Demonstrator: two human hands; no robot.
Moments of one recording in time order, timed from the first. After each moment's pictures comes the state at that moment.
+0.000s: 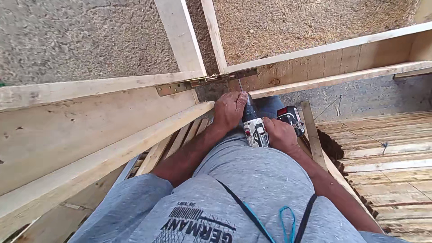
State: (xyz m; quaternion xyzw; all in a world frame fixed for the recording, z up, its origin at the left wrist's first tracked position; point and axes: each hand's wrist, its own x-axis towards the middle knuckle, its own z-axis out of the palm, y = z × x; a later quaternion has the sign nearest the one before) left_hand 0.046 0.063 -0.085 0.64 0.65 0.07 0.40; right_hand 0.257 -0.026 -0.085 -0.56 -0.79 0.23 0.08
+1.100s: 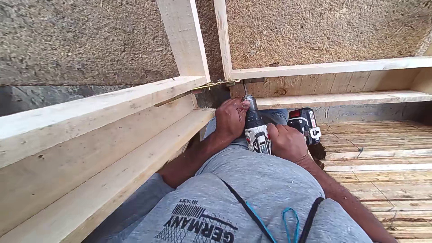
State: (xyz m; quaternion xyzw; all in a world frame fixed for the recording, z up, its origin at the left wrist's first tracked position) left_hand 0.053 0.063 -0.095 0.59 0.70 0.13 0.37; right_hand 0.261 0.026 -0.061 -0.51 -0.84 0.20 -0.02
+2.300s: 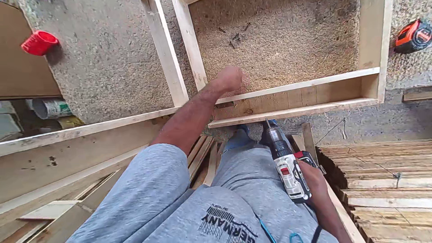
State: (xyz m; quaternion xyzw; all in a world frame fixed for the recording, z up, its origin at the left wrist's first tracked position) left_hand 0.158 0.297 -0.113 0.73 0.52 -0.29 0.34; right_hand 0.445 -0.052 -0.019 -0.62 -0.63 0.41 0.23
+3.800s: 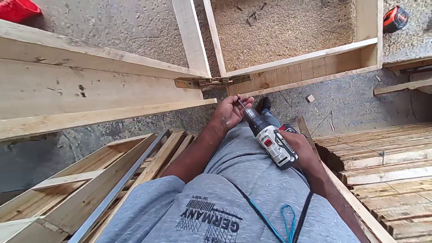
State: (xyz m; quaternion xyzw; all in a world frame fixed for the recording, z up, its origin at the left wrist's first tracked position) left_hand 0.071 0.047 -0.030 -0.10 0.52 0.41 0.75; right_hand 0.316 -0.072 0.008 -0.51 -0.73 0.41 0.21
